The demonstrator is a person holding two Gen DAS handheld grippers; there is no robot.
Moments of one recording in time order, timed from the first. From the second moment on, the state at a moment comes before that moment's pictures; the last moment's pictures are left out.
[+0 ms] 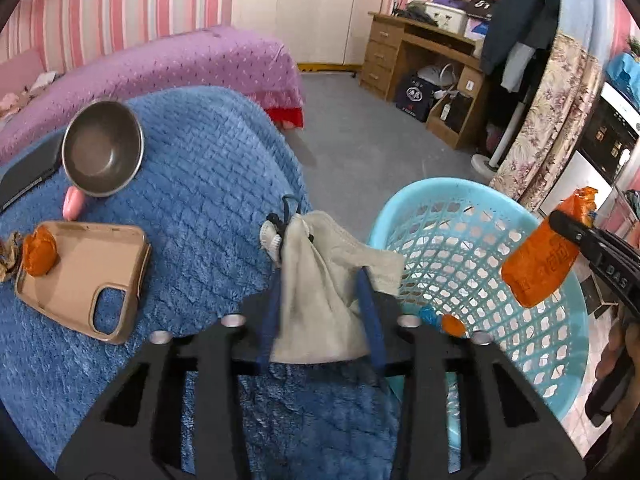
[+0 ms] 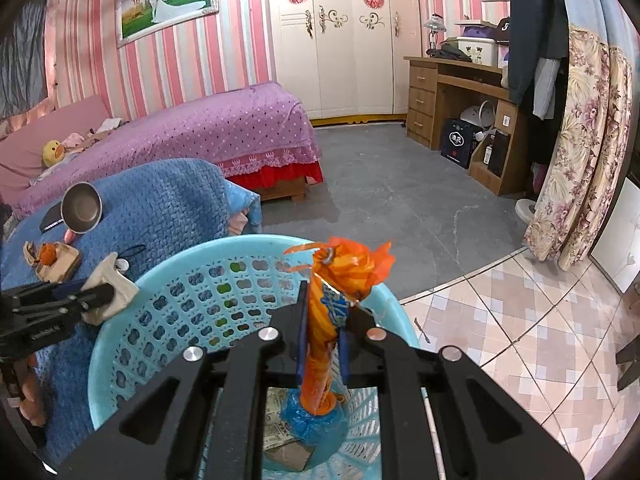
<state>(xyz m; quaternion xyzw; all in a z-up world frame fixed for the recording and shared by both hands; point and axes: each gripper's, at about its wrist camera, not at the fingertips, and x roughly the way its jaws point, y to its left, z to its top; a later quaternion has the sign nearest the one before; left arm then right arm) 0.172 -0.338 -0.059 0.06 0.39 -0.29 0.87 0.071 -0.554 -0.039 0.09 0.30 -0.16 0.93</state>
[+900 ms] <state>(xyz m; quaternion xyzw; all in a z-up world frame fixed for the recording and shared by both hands) 0.118 -0.360 -0.018 0.07 0.31 -0.28 0.91 0.063 -0.558 -0.030 0.07 0.29 -0.22 0.93</state>
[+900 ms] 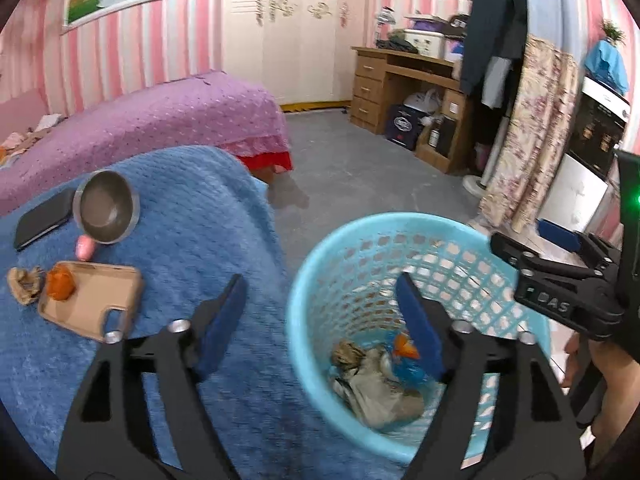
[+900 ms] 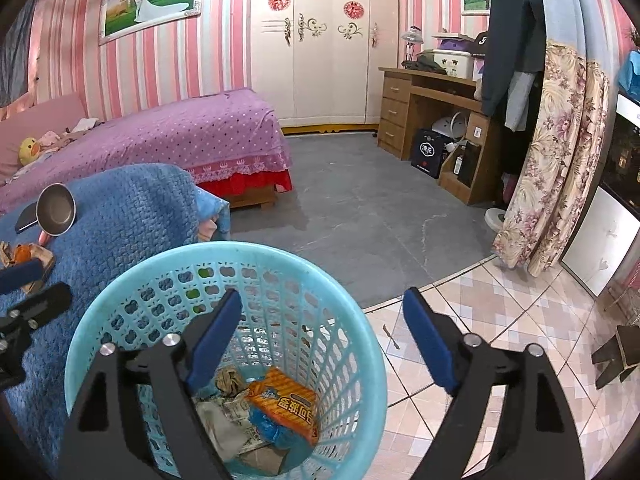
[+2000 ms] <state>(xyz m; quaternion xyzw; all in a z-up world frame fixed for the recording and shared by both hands) 0.203 -0.070 -0.019 0.01 0.31 -0.05 0.95 0.160 -0.344 -0.012 0.02 0.28 -0.12 0.95</state>
